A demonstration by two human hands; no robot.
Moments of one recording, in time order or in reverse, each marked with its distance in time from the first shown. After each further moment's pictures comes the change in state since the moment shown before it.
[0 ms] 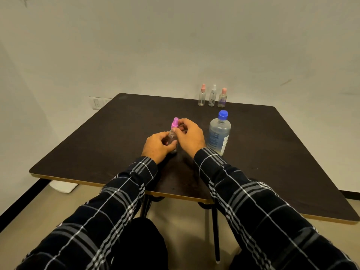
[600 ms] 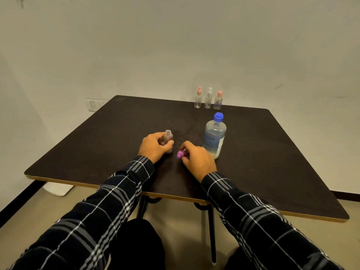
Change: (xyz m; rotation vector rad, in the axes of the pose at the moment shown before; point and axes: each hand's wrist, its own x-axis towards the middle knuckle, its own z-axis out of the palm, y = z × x) left_hand 0.002 -0.001 -0.001 0.037 0.051 0.016; right_hand -0.050 0.040 -0.027 -0.598 -0.145 -0.193
